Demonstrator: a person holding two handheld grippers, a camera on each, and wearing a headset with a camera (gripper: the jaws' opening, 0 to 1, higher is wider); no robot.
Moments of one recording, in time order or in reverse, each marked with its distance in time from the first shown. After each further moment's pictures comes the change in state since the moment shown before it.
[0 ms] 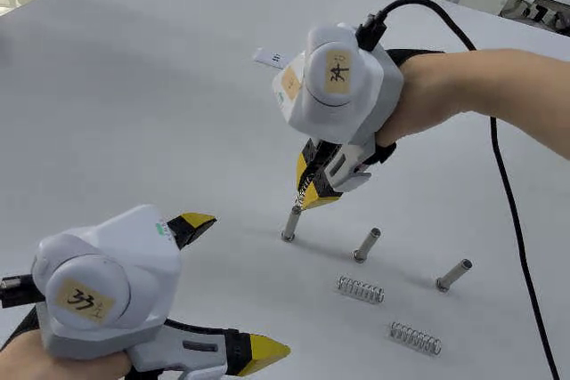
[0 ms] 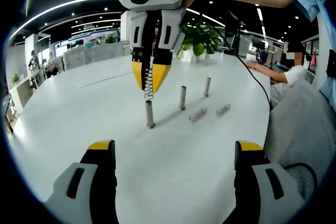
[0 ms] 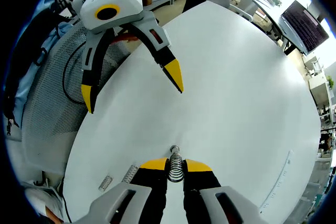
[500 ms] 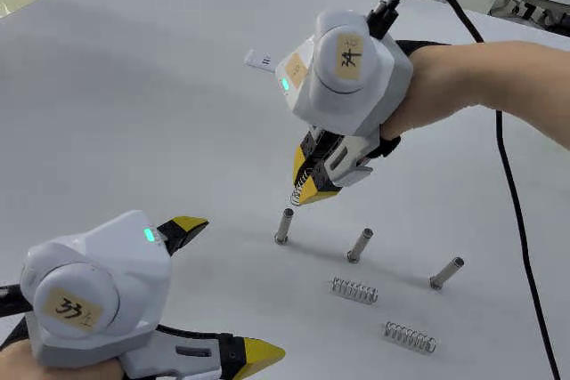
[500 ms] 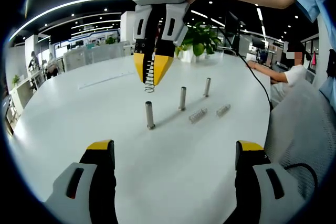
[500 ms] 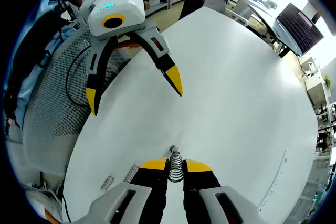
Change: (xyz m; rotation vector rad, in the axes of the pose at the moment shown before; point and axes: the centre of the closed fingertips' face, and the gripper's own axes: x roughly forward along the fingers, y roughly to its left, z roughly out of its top) left arm 0.000 -0.001 0.001 0.006 -0.003 0.002; right arm -0.013 0.002 0.001 0.008 -0.035 -0.024
